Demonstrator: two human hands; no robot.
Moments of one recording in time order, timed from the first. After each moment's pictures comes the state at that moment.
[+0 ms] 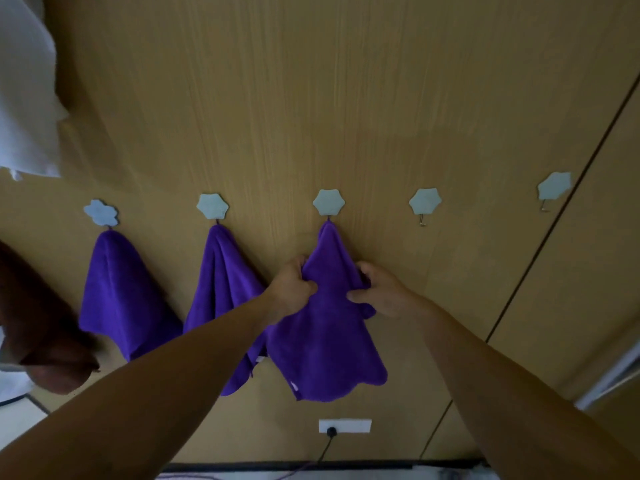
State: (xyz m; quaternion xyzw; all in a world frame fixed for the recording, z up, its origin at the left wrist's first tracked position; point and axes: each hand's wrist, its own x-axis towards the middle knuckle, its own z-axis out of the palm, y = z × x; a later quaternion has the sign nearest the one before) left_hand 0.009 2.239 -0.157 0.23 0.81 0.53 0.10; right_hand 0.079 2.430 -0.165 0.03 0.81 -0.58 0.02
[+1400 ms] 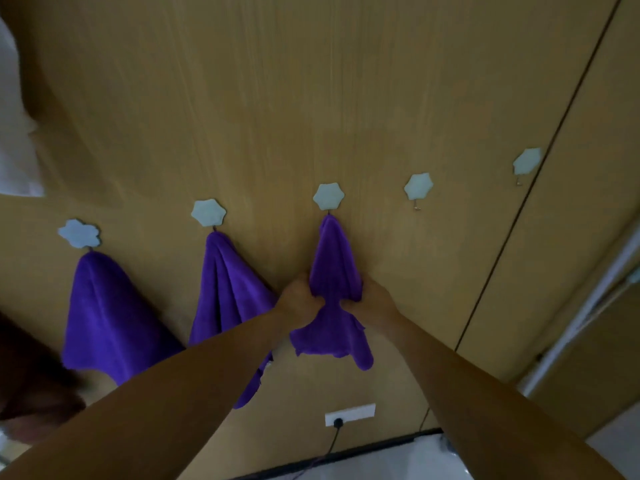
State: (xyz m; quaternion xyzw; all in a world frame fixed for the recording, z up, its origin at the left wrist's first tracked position) left_hand -0.001 2.232 -0.191 0.28 0.88 0.38 0.10; right_hand 0.088 2.373 -0.206 0.22 0.87 -0.42 -0.13
